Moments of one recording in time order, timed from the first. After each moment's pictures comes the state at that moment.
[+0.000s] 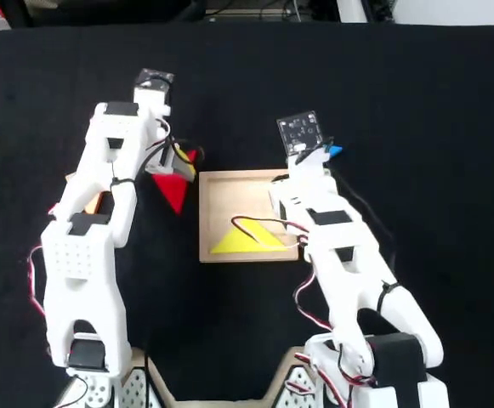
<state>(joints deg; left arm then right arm) -1.3 40.1 -20.4 68.5 -10.5 -7.6 -18.1 59.8 14.0 8.4</state>
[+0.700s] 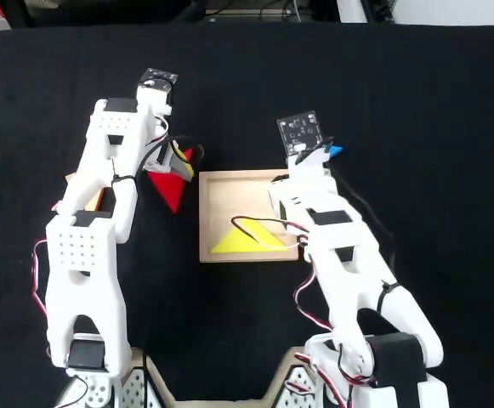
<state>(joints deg) -2.2 45.5 -27.8 72.7 -12.0 -7.6 -18.1 59.8 14.0 8.4</state>
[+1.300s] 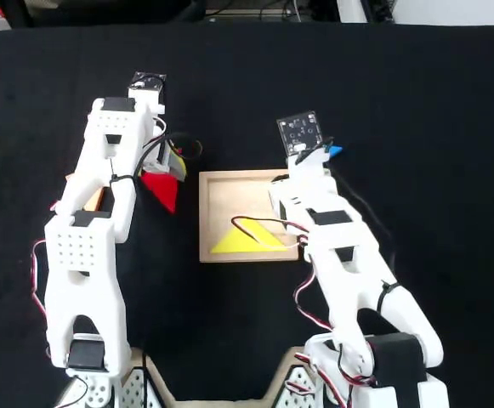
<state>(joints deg) -2.5 45.5 -28.3 76.4 -5.1 -7.6 -18.1 59.8 14.0 8.4</state>
